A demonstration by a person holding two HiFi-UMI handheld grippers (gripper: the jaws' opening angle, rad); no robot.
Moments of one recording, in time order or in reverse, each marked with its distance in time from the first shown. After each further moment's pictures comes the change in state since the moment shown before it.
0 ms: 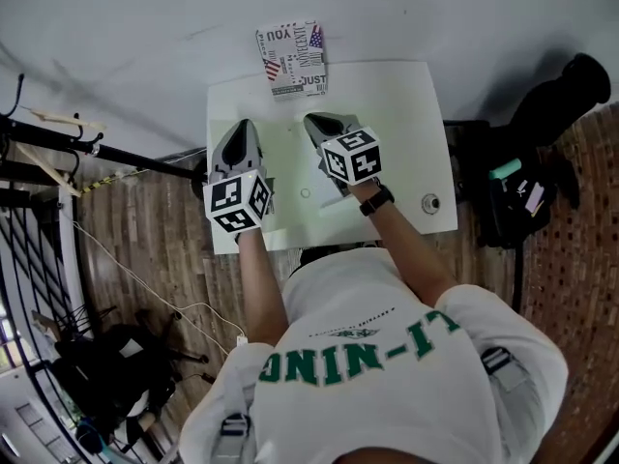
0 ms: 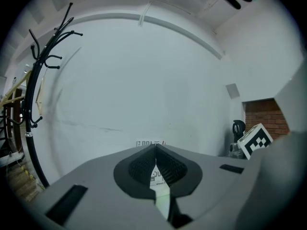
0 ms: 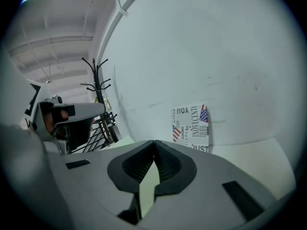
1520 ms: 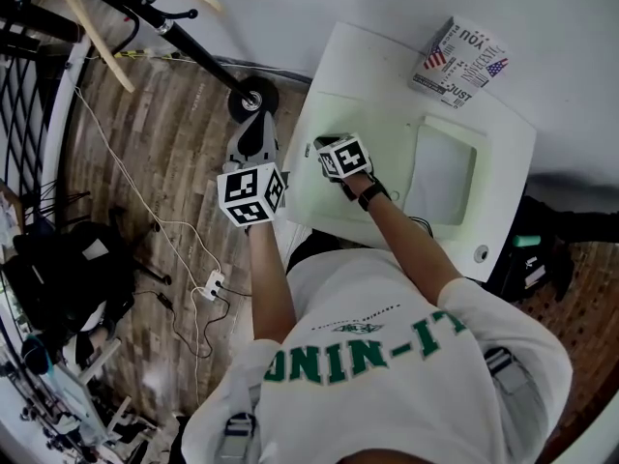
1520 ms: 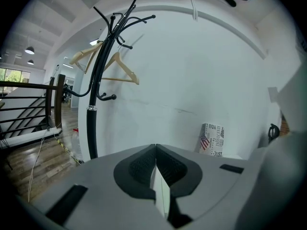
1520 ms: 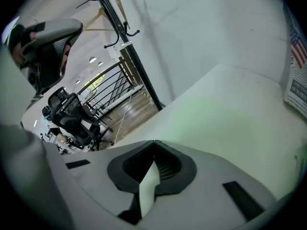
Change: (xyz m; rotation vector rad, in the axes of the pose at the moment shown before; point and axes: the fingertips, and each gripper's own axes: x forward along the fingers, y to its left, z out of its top) left arm -0.097 0.304 -0.124 -0.221 0.111 0.341; right arm 0.258 0.202 -0.254 -0.151 0.711 0.252
